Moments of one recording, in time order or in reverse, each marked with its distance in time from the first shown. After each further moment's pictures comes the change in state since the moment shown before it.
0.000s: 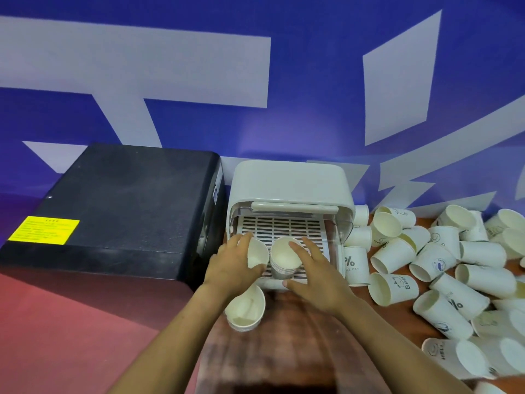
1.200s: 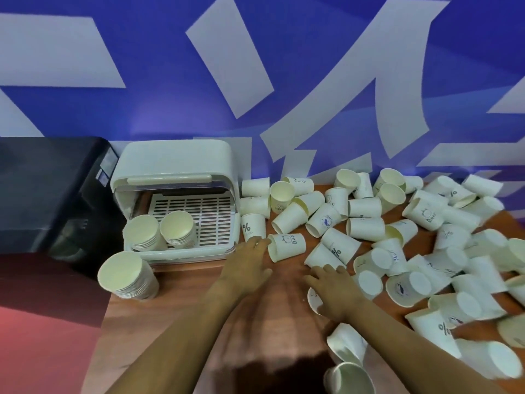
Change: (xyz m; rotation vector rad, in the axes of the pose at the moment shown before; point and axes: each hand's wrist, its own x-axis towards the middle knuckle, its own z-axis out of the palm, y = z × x) left_hand -0.044 0.210 0.132 0.086 -0.141 0.312; right_hand -0.172 0.200 -0.065 -0.698 -0.259 0.047
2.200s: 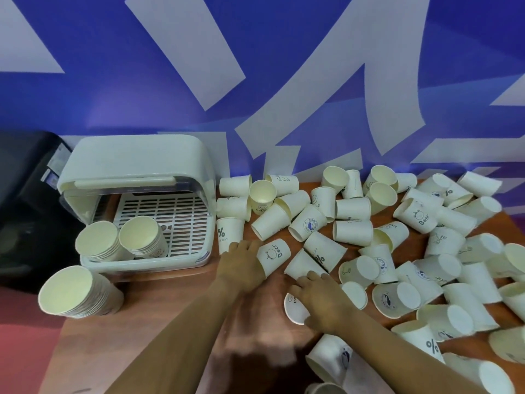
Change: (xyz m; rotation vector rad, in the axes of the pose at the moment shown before) left_hand 0.067 0.021 0.042 0.134 -0.075 -0.123; right_hand 0.016 0.034 0.013 0.012 -0.004 -0.117
